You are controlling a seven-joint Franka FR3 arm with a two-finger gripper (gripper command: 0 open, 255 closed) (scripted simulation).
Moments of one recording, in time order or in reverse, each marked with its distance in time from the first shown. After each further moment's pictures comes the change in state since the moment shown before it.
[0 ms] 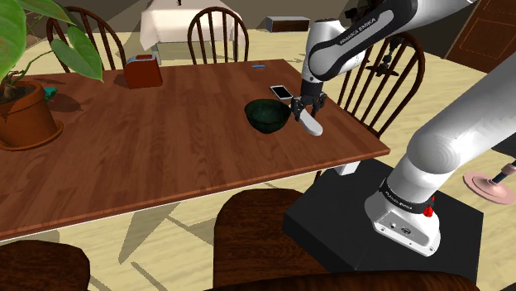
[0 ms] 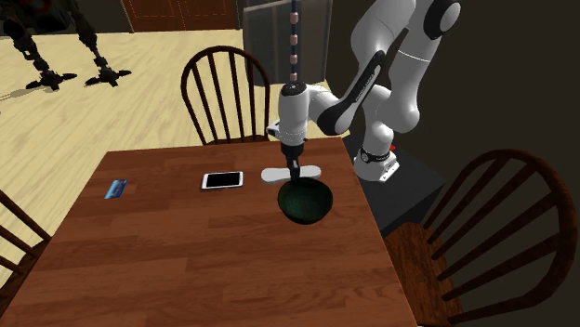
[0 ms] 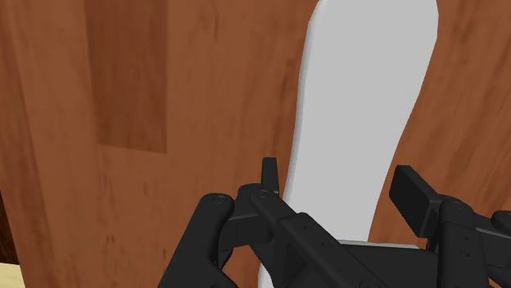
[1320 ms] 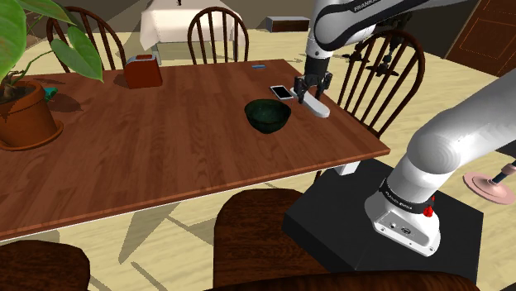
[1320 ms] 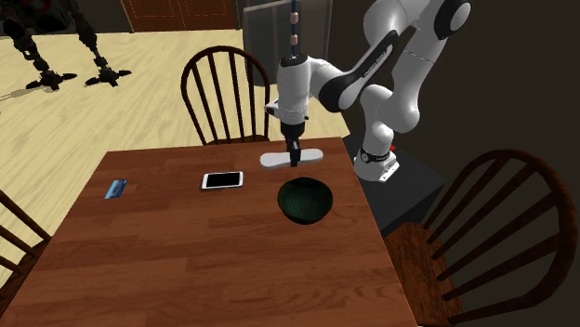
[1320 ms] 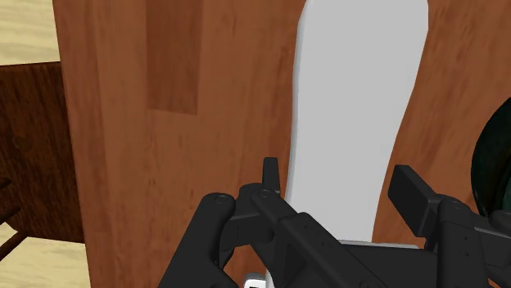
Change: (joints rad) arm 0.003 -0.130 -0.004 0.107 0.006 -0.237 -0.008
